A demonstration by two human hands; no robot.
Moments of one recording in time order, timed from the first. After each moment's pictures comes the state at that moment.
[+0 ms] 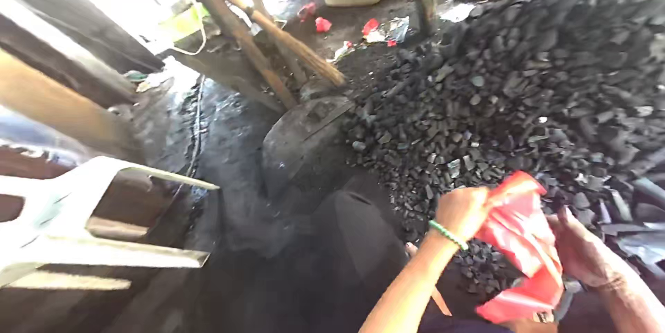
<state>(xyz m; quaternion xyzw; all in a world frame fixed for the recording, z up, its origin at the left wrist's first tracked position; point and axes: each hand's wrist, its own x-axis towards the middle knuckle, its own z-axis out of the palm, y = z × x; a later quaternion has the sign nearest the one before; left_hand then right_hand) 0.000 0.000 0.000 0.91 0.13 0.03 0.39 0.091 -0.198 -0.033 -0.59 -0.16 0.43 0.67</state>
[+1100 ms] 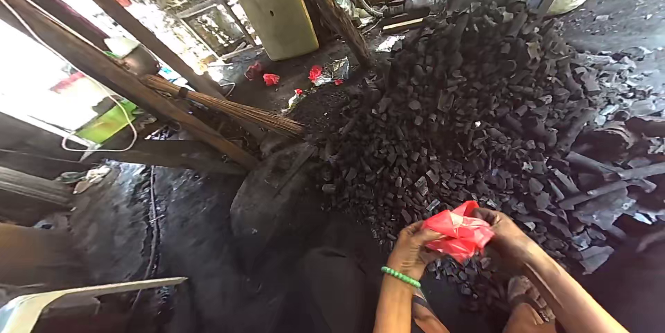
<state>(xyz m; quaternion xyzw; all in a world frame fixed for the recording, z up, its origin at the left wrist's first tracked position) -0.014 0.014 -0.017 0.42 0.34 0.00 0.84 0.097 -0.154 -0.073 -0.63 -0.11 0.32 0.70</state>
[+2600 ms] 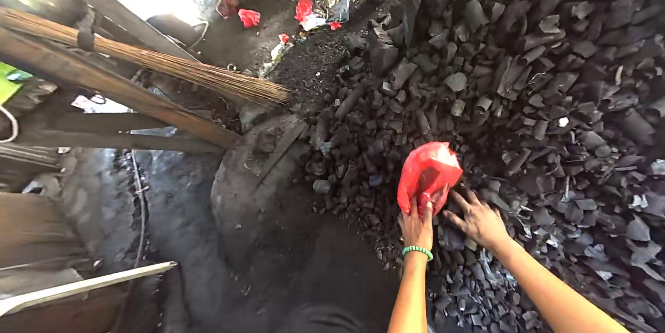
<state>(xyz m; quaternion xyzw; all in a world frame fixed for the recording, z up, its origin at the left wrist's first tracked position) 0.122 0.109 -0.203 0.81 0.42 -0.07 0.40 0.218 -0.024 -0.225 -0.91 -0.28 0.26 0.16</state>
